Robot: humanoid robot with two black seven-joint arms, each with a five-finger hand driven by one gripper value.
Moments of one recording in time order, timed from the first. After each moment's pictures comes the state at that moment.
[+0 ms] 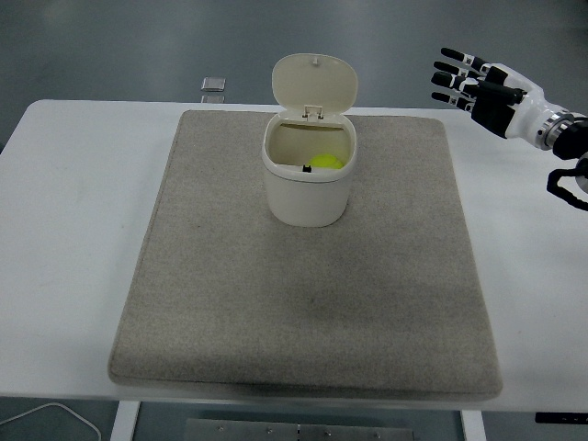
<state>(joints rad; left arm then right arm) 0.04 0.00 -0.04 -0.13 0.01 -0.07 -0.20 1.08 -0.45 0.23 0.72 0.09 0.29 0.11</state>
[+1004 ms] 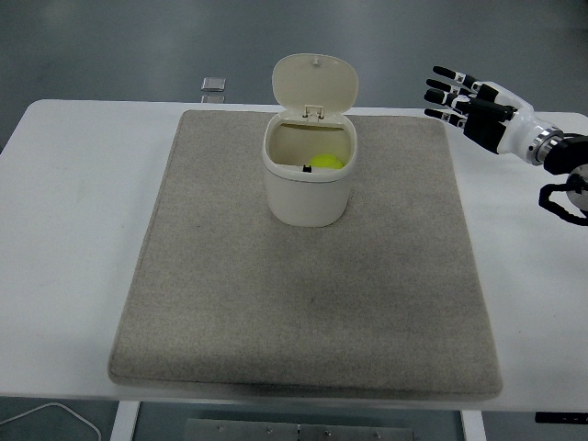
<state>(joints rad) 0.04 0.00 -0.04 -0.13 0.01 -0.07 -0.21 1.06 -0.44 0.23 0.72 0.08 0.29 0.12</state>
